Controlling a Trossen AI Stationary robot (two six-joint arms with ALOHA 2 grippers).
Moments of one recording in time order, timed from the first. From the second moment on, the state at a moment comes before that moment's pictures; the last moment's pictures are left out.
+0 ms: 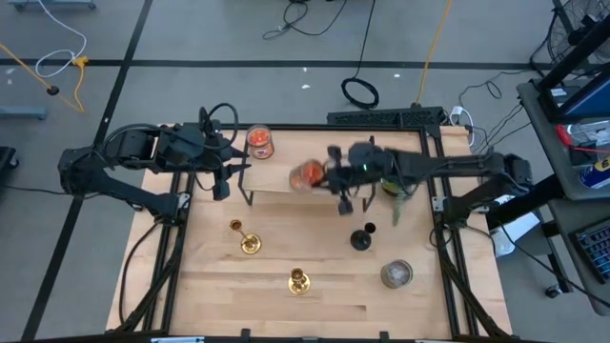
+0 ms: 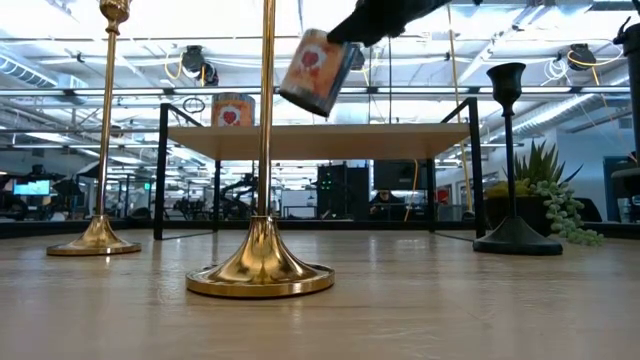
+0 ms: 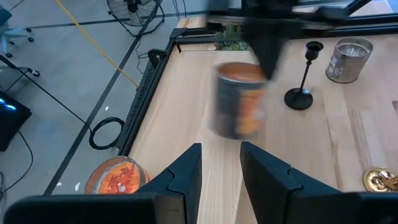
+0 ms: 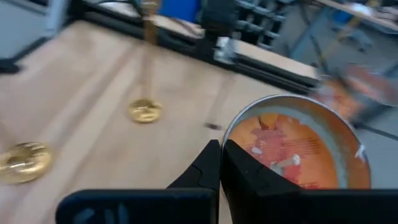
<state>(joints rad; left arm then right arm) 0.01 1.09 1.45 -0.94 -0.26 0.05 -0.10 1.42 1.17 -0.18 -0.15 -0.35</state>
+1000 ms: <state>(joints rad) 0.01 1.09 1.45 -0.94 -0.26 0.04 -0.37 1.47 1.20 -0.25 -0.24 -0.33</state>
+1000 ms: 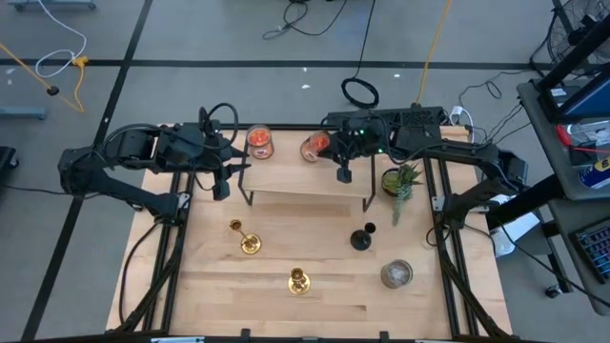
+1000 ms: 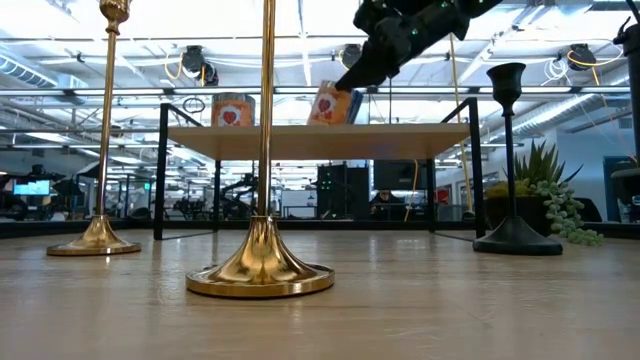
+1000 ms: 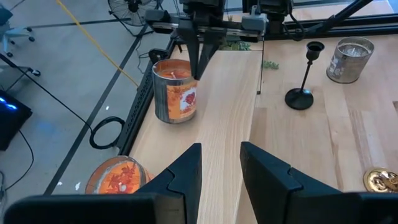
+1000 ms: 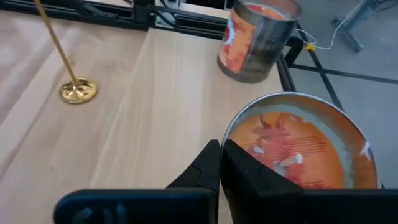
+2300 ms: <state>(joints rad) 0.01 1.09 1.45 -0.99 -0.26 0.04 -0.34 1.37 1.18 -0.32 0.01 -0.23</state>
